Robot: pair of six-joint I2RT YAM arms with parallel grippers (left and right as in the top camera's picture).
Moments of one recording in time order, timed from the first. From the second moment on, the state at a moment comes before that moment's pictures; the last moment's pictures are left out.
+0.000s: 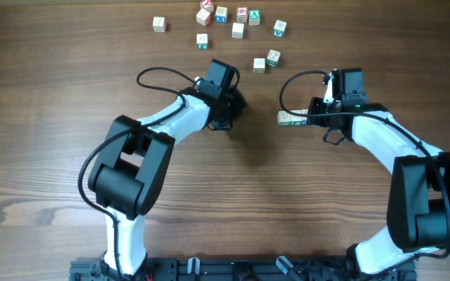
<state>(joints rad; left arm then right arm) -0.48 2.09 1.30 -0.26 0.22 -1.04 0.09 1.76 0.95 -0.27 -0.07 0.26</state>
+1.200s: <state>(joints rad) -0.48 2.09 1.30 -0.26 0.22 -1.04 0.09 1.76 0.95 -0.26 -0.07 0.26</state>
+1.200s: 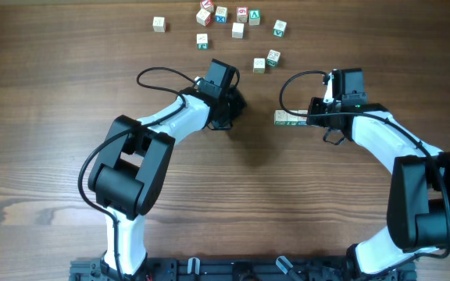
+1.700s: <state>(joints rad) -0.48 2.09 1.30 -0.24 0.21 -1.04 0.09 1.76 1.00 -0.09 -0.07 0.26</state>
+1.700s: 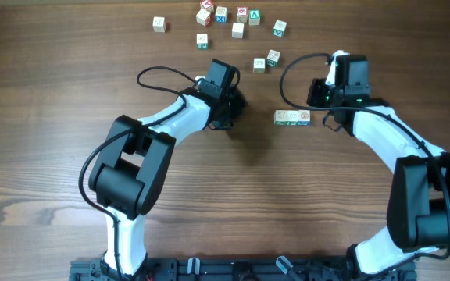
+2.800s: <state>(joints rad) -0.48 2.09 1.29 -0.23 0.21 -1.04 0.11 1.92 1.21 -0.40 -0.19 0.23</state>
